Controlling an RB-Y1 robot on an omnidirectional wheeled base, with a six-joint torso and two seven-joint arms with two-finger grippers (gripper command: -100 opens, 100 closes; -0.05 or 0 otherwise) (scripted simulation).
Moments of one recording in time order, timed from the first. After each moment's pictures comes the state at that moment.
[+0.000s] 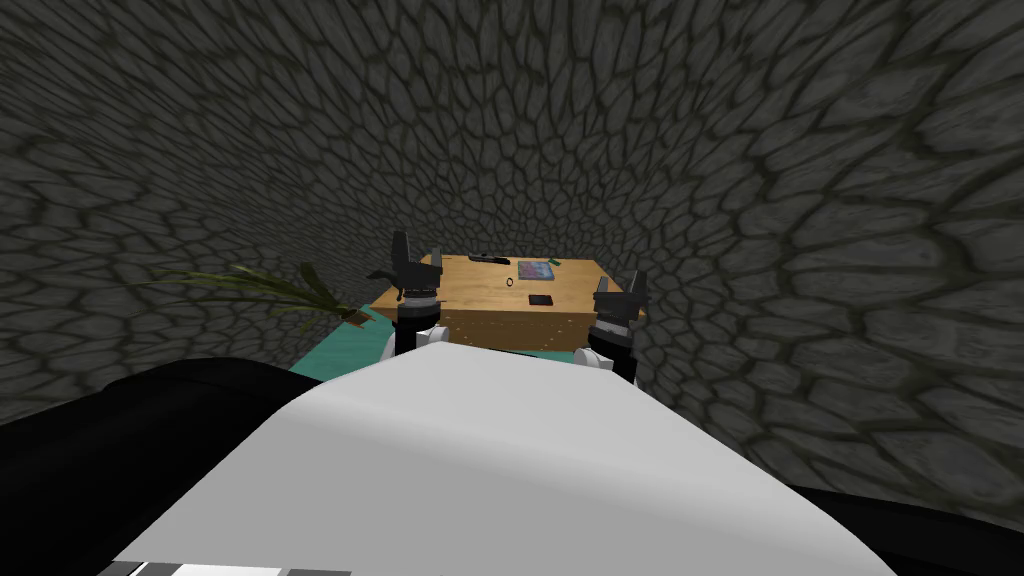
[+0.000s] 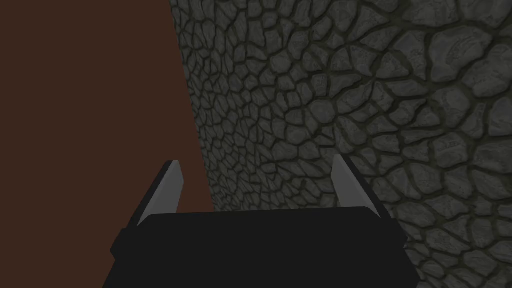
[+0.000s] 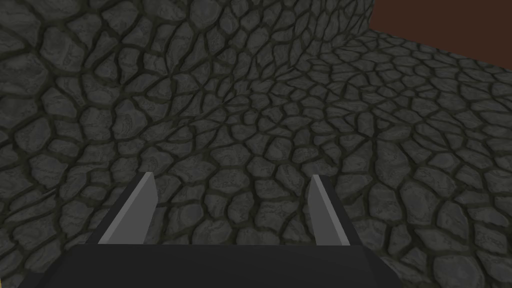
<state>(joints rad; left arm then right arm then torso) 0.53 0.00 0.05 -2.37 -0.10 -0.51 0.17 0.50 -0.02 0.04 -2.23 -0.12 -0.47 -0.17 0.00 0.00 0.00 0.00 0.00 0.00</state>
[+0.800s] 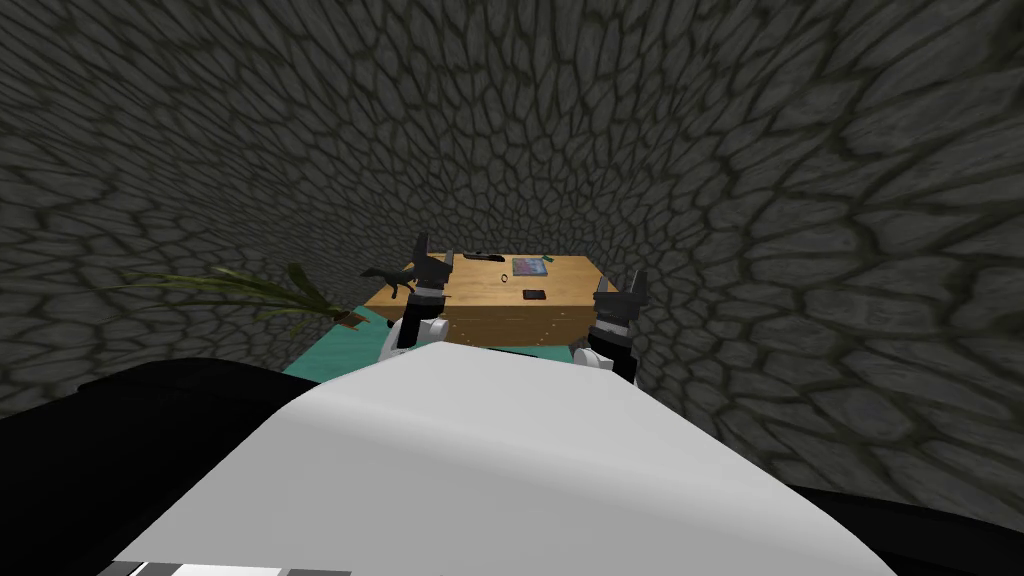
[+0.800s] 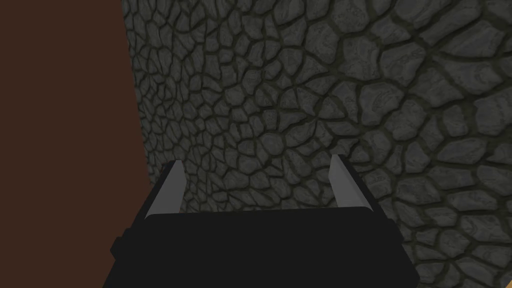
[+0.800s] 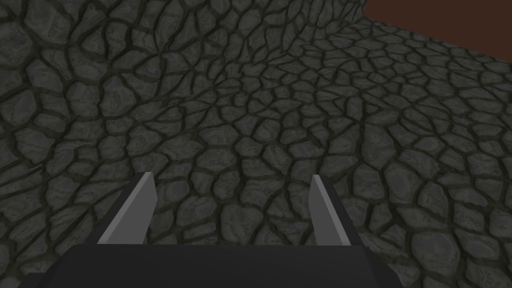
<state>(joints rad) 0.41 0.14 0.06 -2.30 -0.05 -0.34 0.26 0.50 -0.02 0.04 -2.23 -0.12 -0.47 -0.17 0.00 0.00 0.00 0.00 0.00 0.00</state>
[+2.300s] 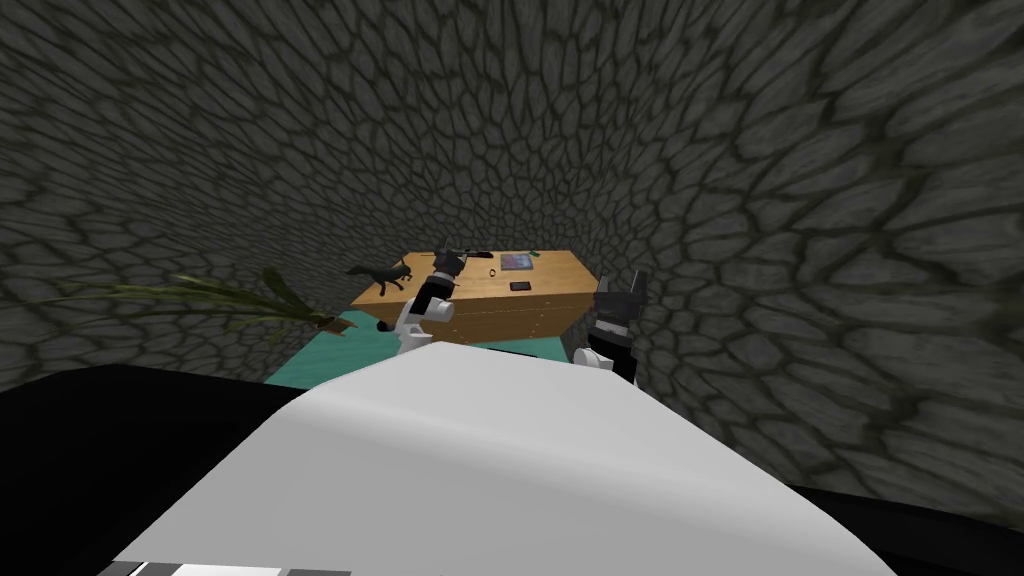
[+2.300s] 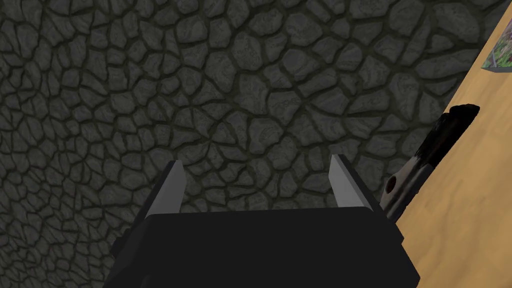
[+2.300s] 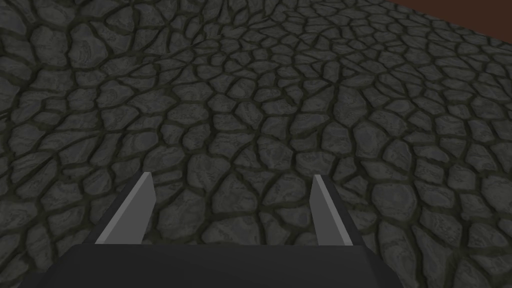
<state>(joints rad) 0.17 0.22 0.08 -2.14 0.07 0.04 0.46 0.50 -0.02 0.04 -2.23 -0.12 -0.47 -0.17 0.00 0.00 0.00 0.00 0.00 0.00</state>
